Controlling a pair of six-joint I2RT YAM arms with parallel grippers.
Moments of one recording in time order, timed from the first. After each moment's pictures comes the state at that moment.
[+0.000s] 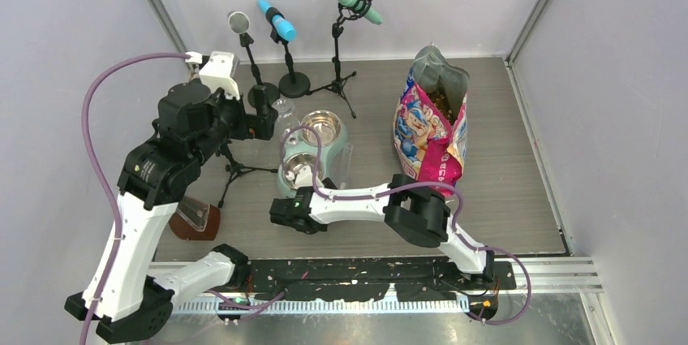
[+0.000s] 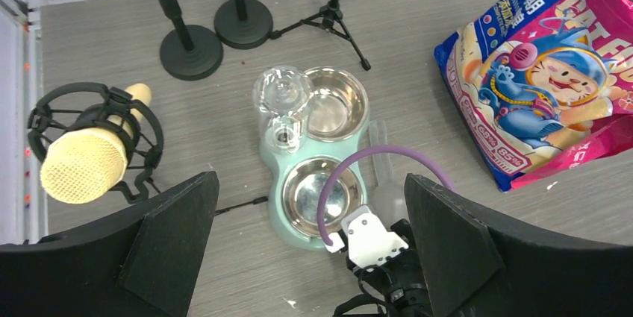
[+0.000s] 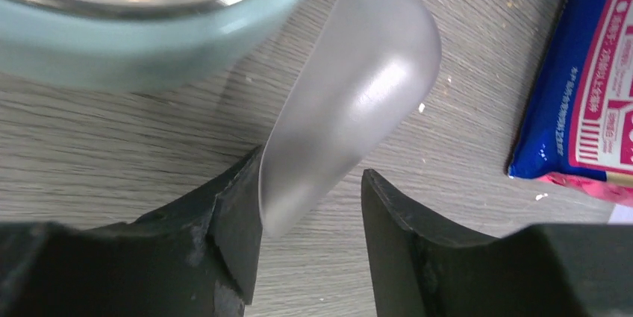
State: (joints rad) left arm -0.49 1.00 1.59 -0.93 -0.20 -0.17; right arm 1.32 2.23 1.71 -1.07 0.79 0.81
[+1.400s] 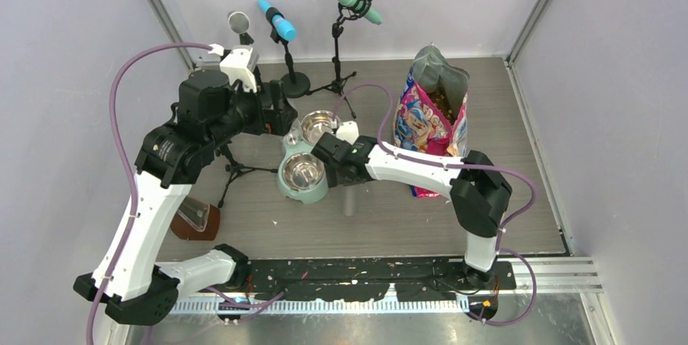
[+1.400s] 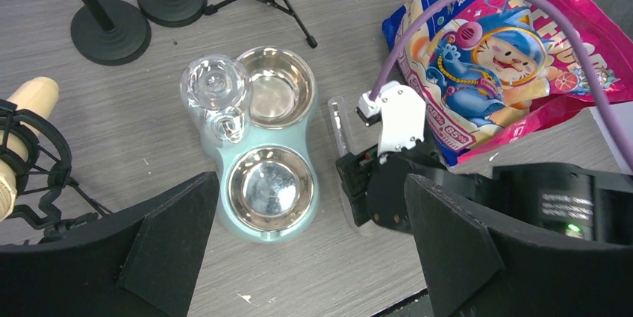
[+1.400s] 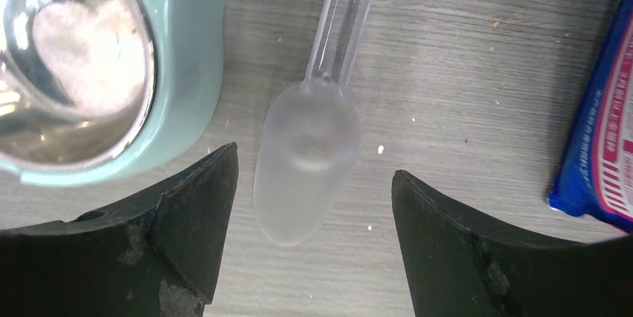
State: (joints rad) left arm -0.49 1.10 1.60 -0.92 -0.04 -0.26; right arm 1.02 1.83 1.43 -0.80 0.45 0.75
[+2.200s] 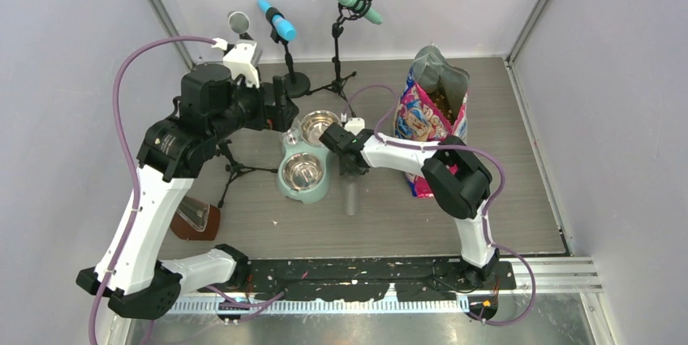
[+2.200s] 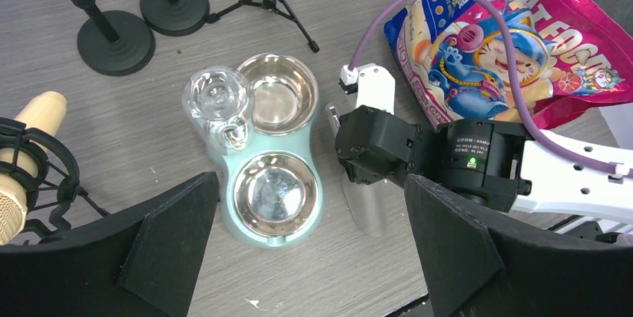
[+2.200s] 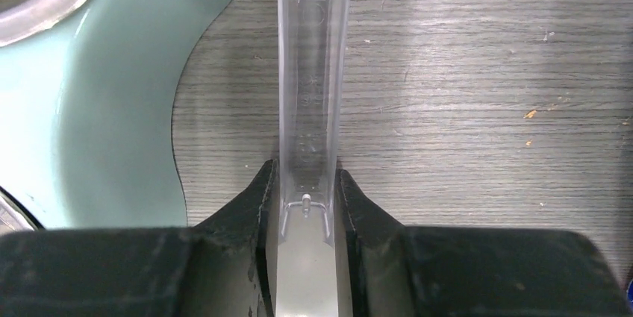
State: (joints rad) left arm -0.49 1.13 1.65 -0.93 -0.03 -0.23; right arm 0.87 2.02 1.42 -0.60 0.38 0.79
